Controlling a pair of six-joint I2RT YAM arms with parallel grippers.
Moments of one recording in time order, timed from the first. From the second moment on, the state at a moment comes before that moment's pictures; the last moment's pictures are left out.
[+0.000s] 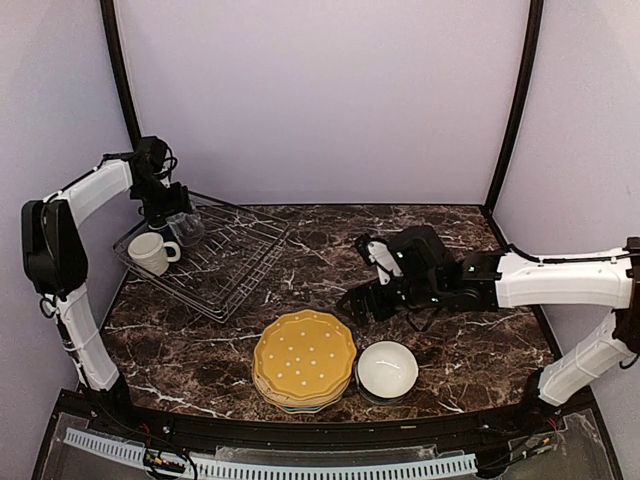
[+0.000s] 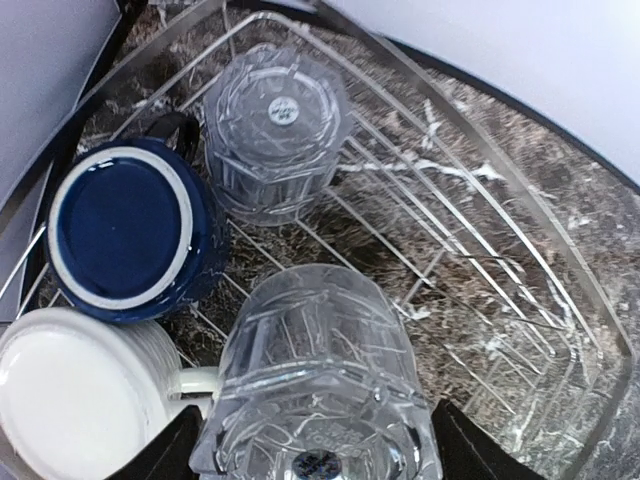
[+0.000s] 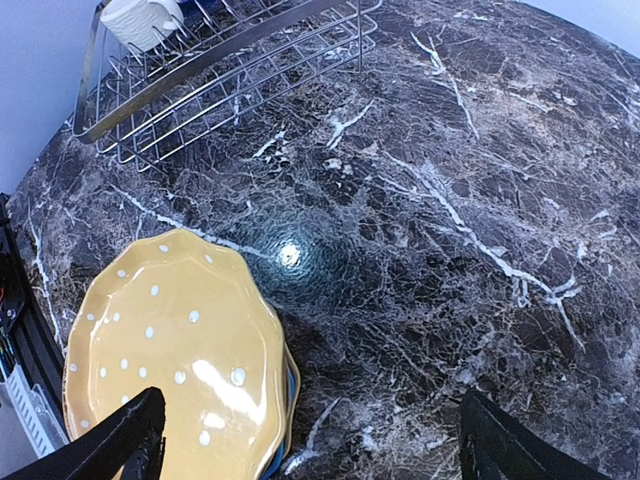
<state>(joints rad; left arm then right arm) -0.05 1.90 1.74 -0.87 0.00 -0.37 1.00 1.40 0.94 -0.25 0.08 0.37</state>
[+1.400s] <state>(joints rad) -0.64 1.67 1.21 0.10 0.83 -0.77 0.75 1.33 0.70 0.59 -0.47 0.78</state>
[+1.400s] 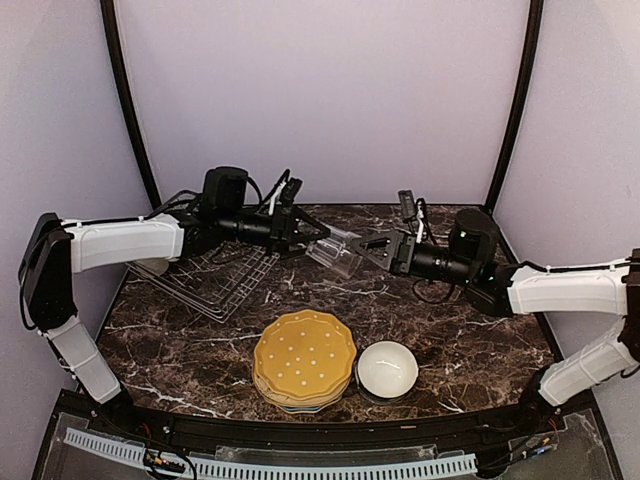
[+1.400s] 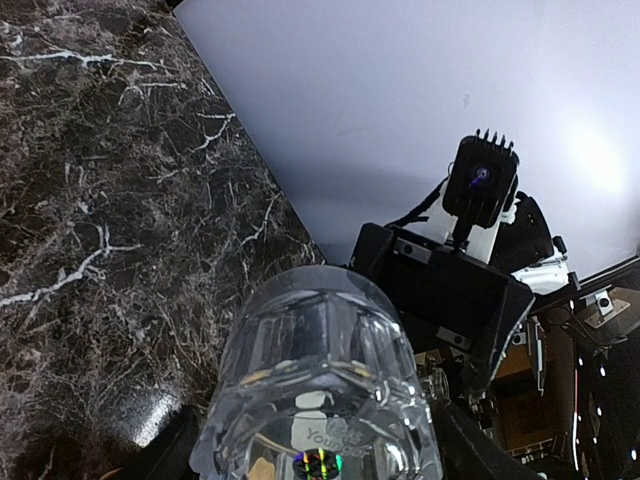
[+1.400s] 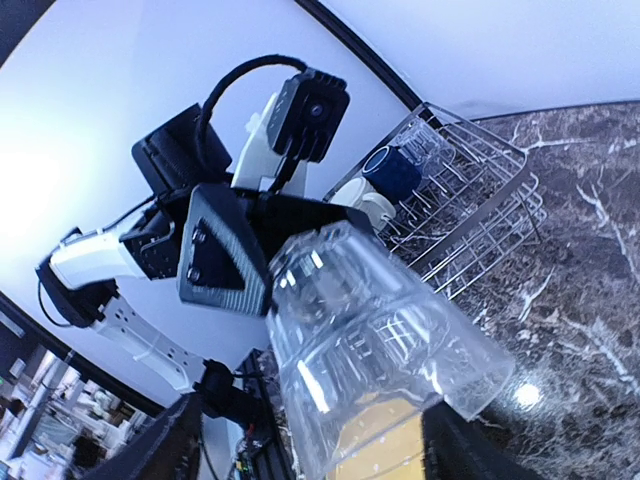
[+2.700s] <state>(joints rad) -0.62 1.57 1.32 -0.25 0.57 -0.45 0.67 0.95 0.71 -0.12 -0.30 0.61</state>
